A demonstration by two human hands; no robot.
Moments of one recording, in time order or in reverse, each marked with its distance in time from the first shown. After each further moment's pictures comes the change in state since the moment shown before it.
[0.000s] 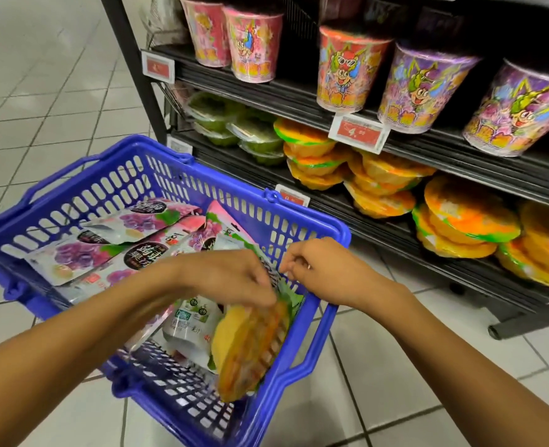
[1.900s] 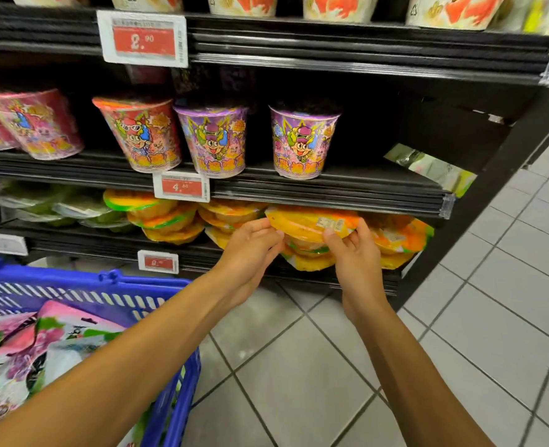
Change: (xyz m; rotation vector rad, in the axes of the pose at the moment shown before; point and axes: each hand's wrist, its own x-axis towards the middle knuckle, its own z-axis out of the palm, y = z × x) left_hand 0.198 0.145 0.034 -1.012 0.339 0.326; right_hand -0.099 0.148 -0.059 1.082 1.173 0.423
